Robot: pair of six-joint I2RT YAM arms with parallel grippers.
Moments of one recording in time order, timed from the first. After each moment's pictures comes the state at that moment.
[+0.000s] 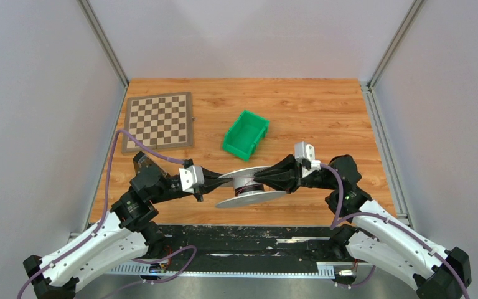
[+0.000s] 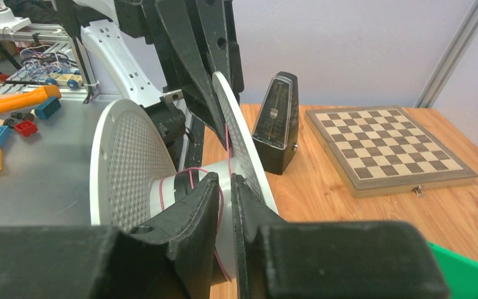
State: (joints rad) left arm -0.84 0.57 0.60 0.05 0.47 0.16; right arm 0.73 0.78 0.56 0.49 -0.79 0.13
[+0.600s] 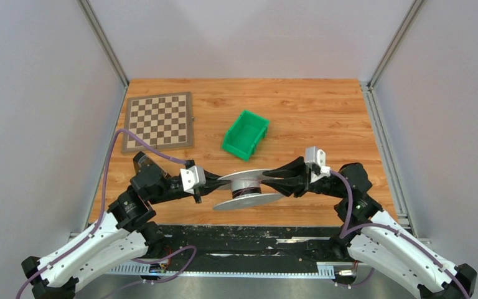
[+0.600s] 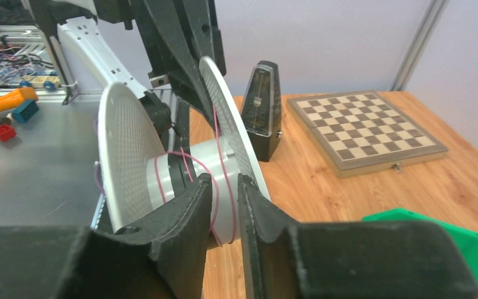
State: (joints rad) left arm -0.84 0.57 0.63 -0.06 0.46 0.17; right arm 0.74 0.64 0.53 0.35 -0.70 0.10
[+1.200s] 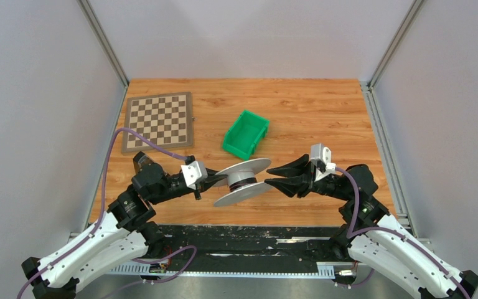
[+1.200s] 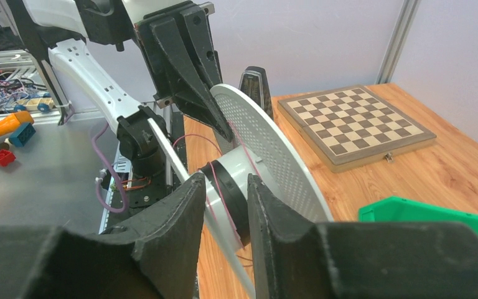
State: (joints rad) left arm -0.83 0.57 0.63 -0.11 0.35 0.18; right arm 0.74 0.58 0.57 0.25 -0.61 0.15
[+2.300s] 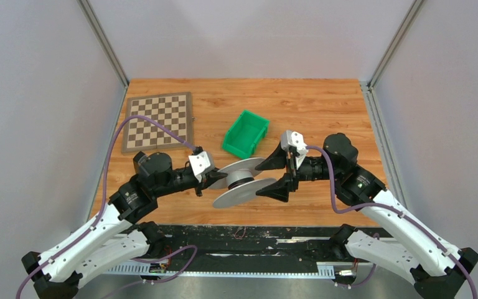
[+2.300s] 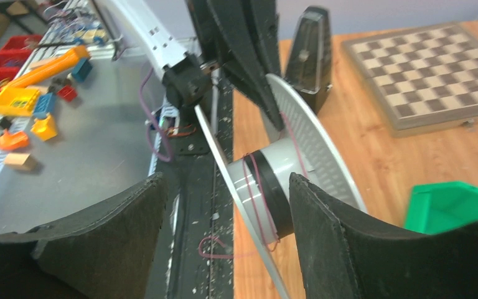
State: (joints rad) left arm -0.81 0.67 0.75 -0.27 0.35 0.16; right arm 0.74 0.85 0.91 -0.17 -0.82 0.01
